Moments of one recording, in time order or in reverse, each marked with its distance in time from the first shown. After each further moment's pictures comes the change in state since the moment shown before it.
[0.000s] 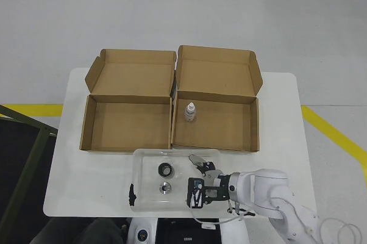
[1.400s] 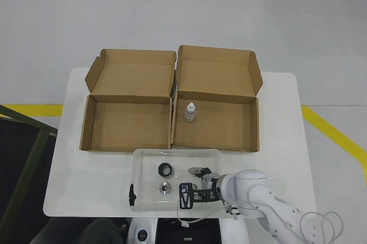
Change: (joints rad) left arm 0.000 0.000 0.000 0.000 0.000 0.000 0.000; right arm 0.121 -0.005 -0.191 0.089 -0.039 0.029 0.297
